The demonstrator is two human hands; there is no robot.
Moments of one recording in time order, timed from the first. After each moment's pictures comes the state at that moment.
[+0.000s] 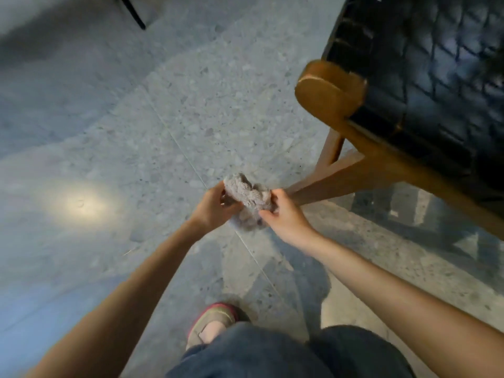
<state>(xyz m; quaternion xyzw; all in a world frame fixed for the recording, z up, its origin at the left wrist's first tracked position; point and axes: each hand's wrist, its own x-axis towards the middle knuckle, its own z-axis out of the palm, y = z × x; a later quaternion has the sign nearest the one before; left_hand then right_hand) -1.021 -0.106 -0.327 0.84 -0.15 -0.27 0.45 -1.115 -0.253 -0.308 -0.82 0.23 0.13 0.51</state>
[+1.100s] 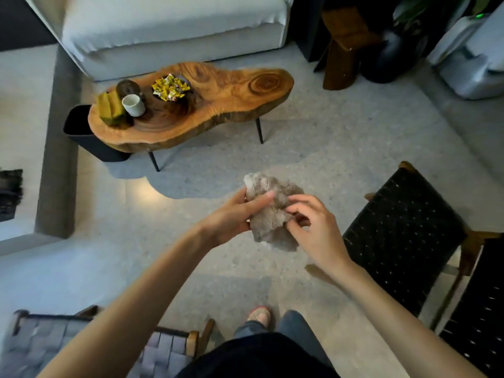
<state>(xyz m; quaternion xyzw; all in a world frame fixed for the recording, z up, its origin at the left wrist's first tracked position) -0.950 0.064 0.391 0.58 0.05 -0.40 0.70 -1.006 -0.112 0.371 -0.90 -0.03 -0.03 0.43</state>
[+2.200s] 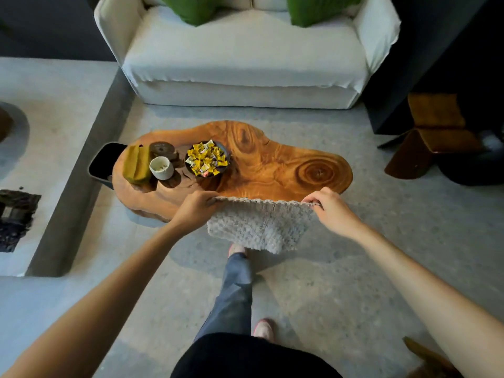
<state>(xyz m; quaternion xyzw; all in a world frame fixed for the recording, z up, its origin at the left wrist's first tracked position) -0.462 0.191 0.339 0.93 0.03 -0.07 0.37 -0.396 -0.115 0.343 -0.95 -0.16 0.19 0.22</state>
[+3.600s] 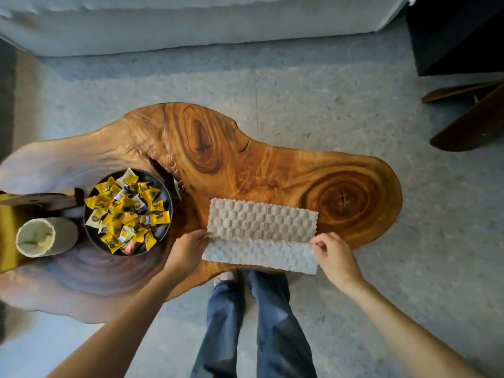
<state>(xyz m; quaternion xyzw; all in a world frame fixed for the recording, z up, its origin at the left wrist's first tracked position) -0.152 0.187 0.011 0.88 0.19 -0.31 0.32 -0.134 -0.123 0.017 -0.92 0.06 0.30 0.26</state>
